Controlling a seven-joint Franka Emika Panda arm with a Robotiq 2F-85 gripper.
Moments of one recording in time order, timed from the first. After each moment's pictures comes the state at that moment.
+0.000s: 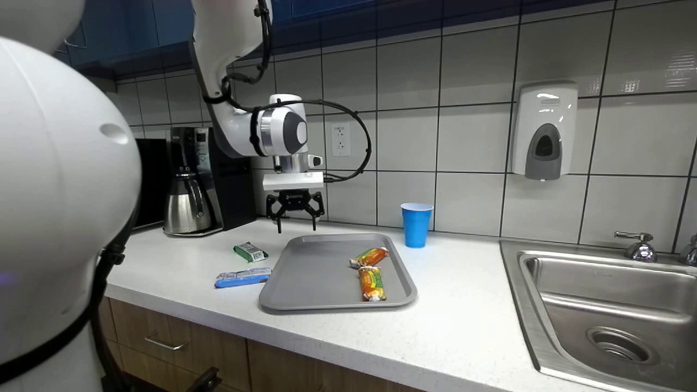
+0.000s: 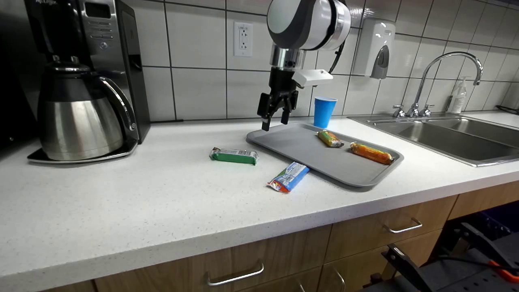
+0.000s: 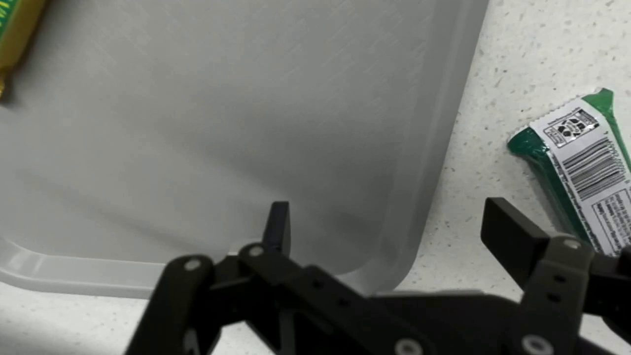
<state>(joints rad) 0.09 0.33 0.17 -2.12 -0.08 2.58 -0.29</state>
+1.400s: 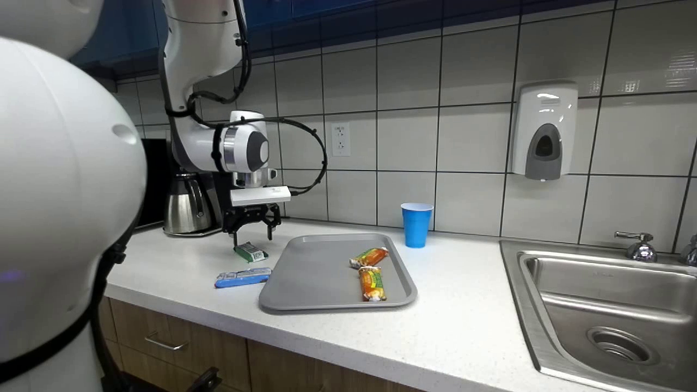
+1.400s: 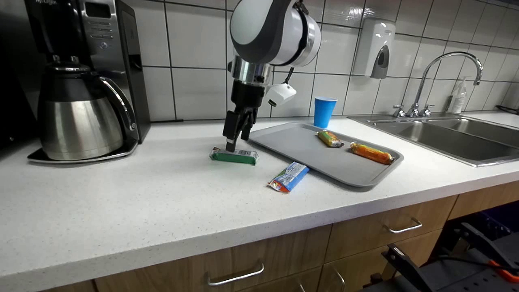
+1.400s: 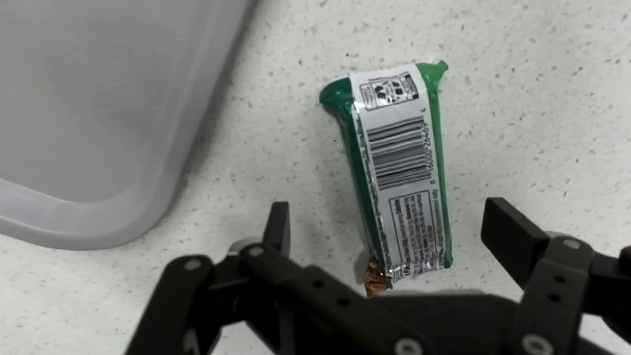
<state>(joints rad) 0.13 0.41 0.31 -2.12 -0.08 2.67 -0.50</state>
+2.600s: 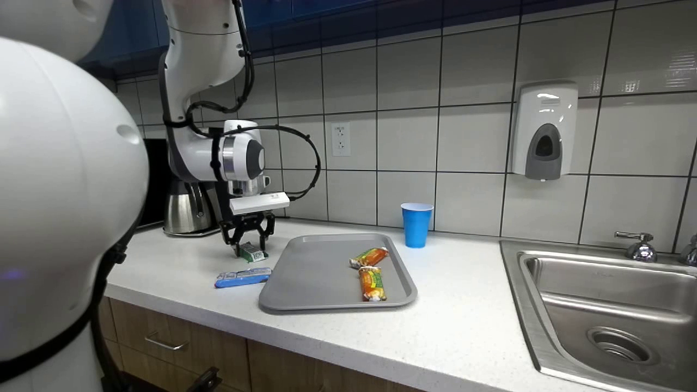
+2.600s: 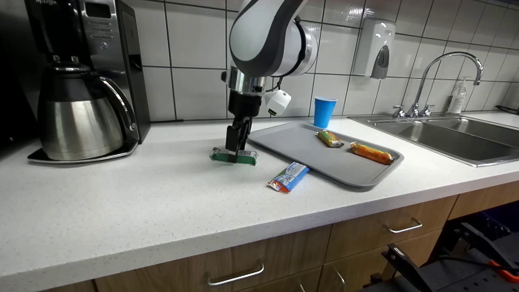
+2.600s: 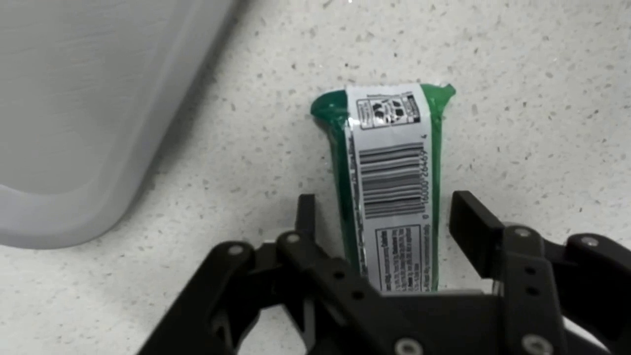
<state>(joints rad) 0.15 0.45 0.31 -2.12 -0.17 2.68 -0.53</state>
